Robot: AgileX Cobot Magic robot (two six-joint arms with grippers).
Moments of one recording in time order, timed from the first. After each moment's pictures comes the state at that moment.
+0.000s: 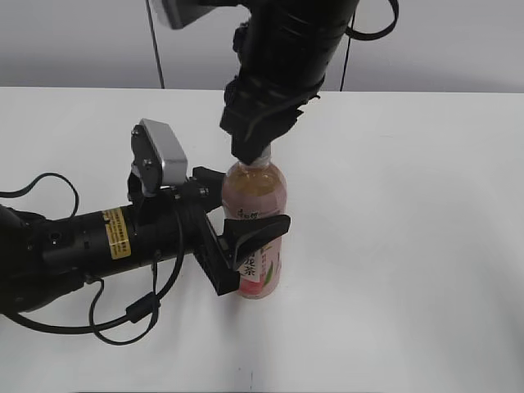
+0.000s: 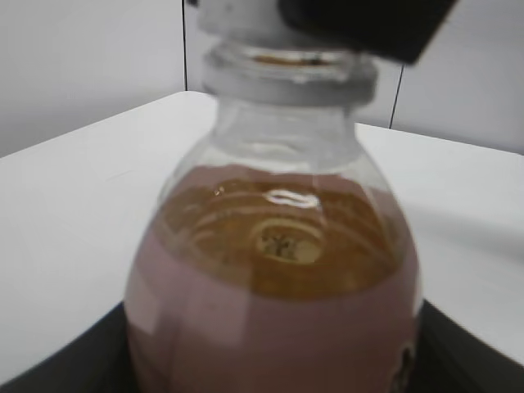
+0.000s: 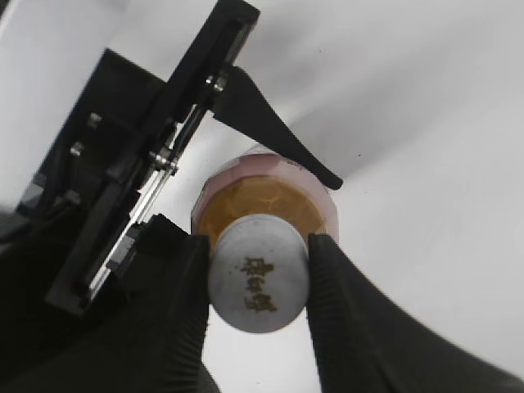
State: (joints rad) left arm -0.51 1.97 -0.60 0.72 -1.20 -0.23; right arm 0.73 1.87 -1.73 0.17 1.22 -0.42
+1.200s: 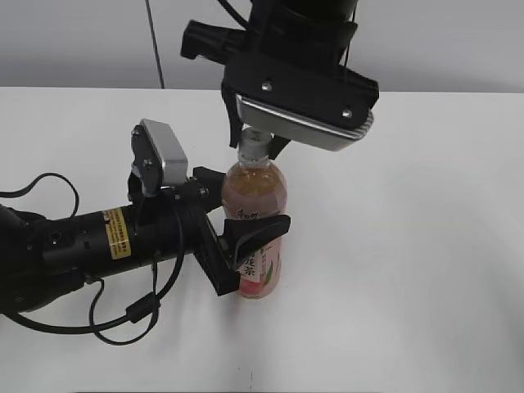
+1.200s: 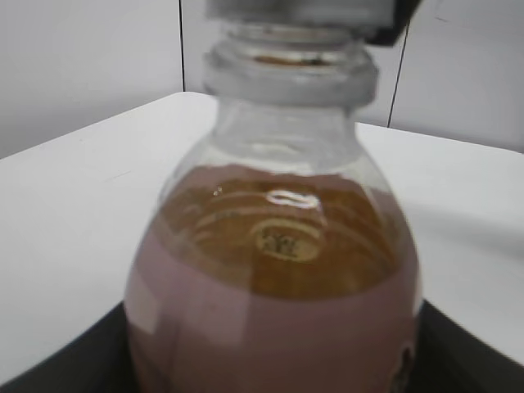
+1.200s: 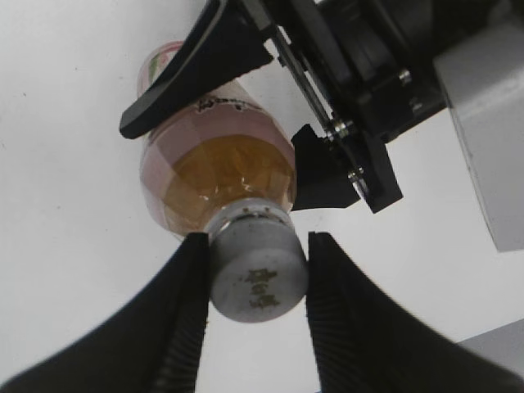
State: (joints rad) left arm -0.51 1.97 -0.60 0.72 -1.20 -0.23; right arm 0.73 1.87 -1.74 0.17 1.23 -2.37
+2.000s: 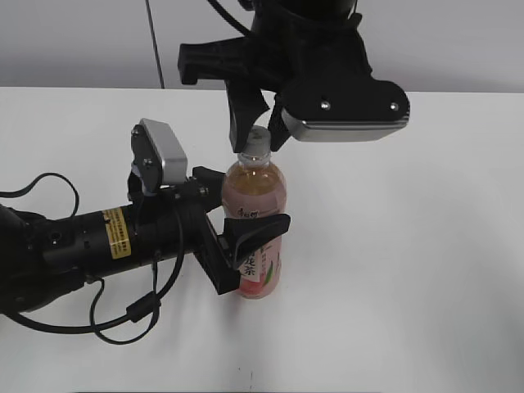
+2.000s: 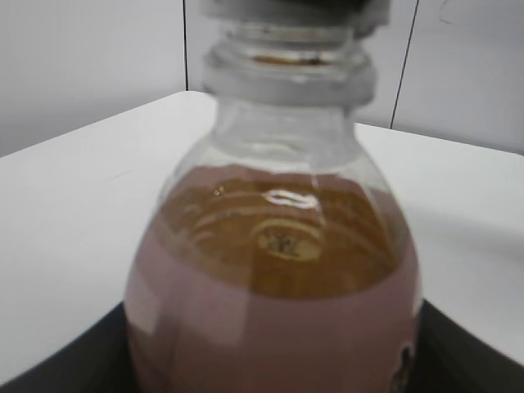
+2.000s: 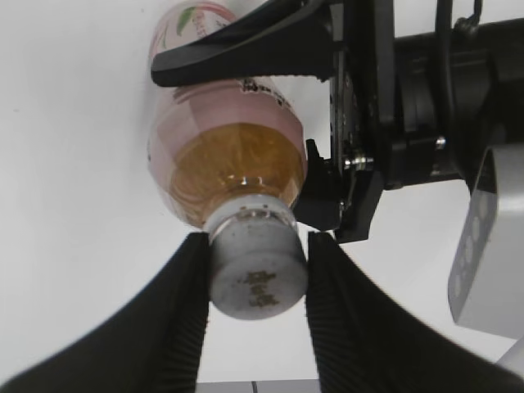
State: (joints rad) left arm -0.51 1.97 -0.60 0.72 -1.20 -0.23; right arm 0.74 1.87 -1.74 0.14 1.22 -2.81
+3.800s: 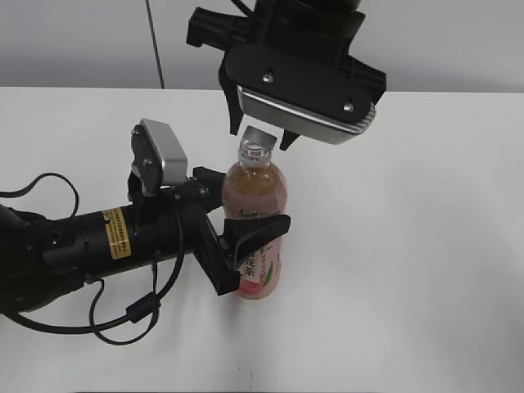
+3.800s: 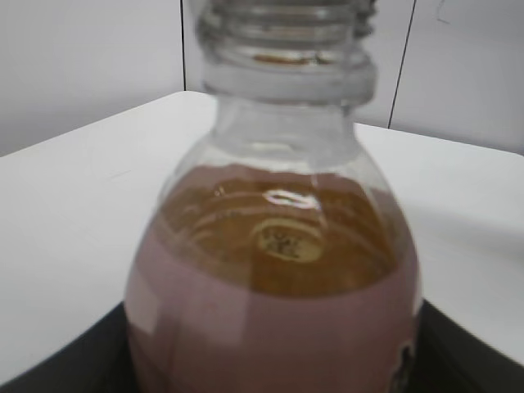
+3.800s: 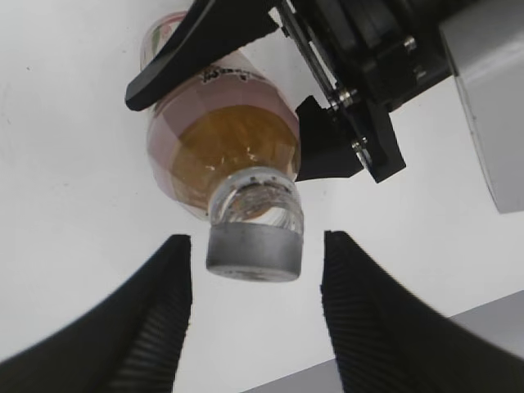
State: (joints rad) left arm -0.51 1.97 -0.60 0.72 -1.20 -0.23; right arm 0.74 1.85 -1.74 0.12 1.22 -2.36
